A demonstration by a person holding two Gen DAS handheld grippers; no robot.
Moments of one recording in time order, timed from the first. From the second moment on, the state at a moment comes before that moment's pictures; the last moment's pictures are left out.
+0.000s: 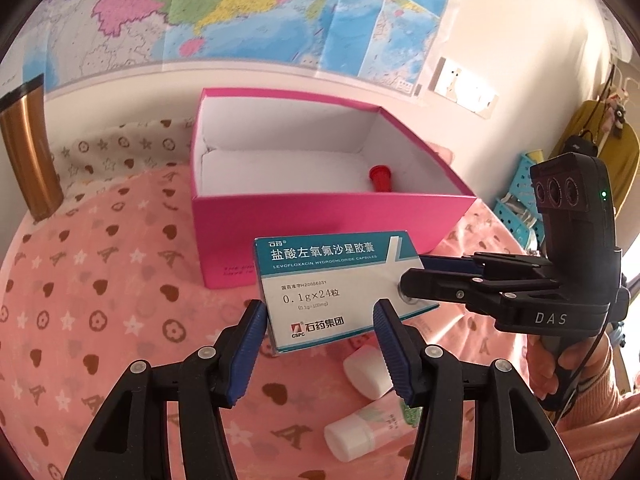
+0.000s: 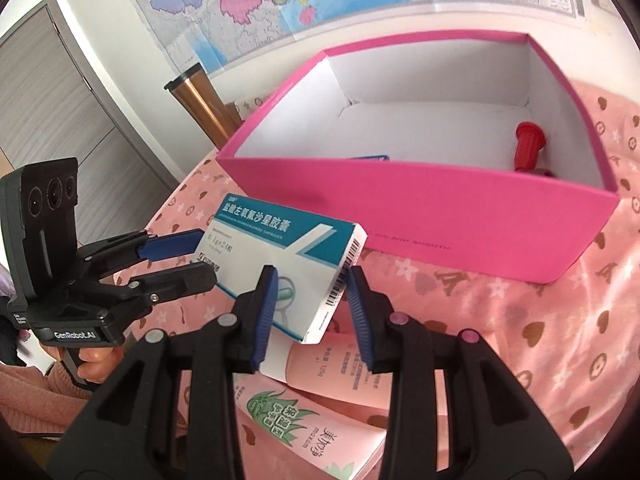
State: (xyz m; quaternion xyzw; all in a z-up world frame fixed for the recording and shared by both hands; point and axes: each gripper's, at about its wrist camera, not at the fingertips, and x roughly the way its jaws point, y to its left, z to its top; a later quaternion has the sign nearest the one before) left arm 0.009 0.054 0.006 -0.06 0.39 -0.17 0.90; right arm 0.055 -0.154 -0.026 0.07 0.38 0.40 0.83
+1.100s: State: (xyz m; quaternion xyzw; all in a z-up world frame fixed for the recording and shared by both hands) left arm 0.028 0.038 0.057 -0.01 0.33 -0.16 0.93; right arm 0.075 -0.168 0.024 0.07 0.31 0.40 0.86
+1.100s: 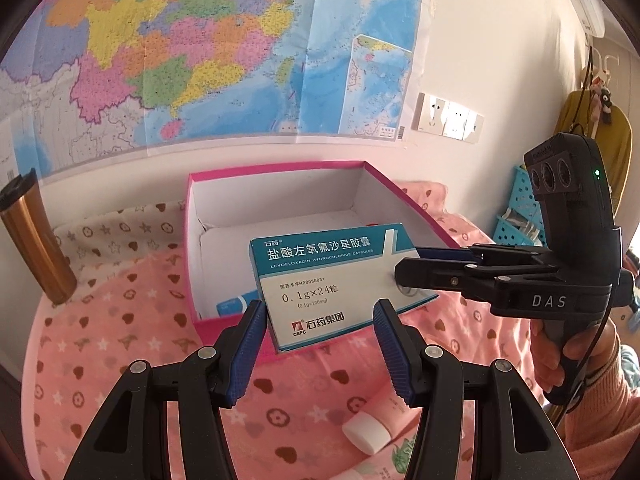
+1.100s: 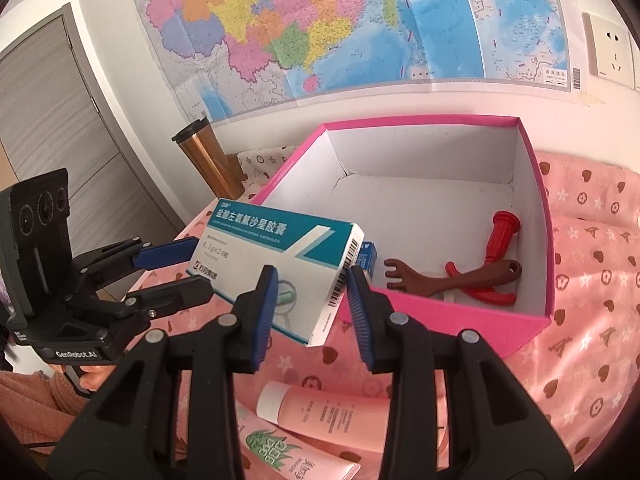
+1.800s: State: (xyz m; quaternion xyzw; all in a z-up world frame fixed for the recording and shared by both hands) left arm 0.067 0.050 0.063 -0.01 0.33 -0.14 0.93; right arm 0.122 -0.152 0.031 0.09 0.33 0.40 0.85
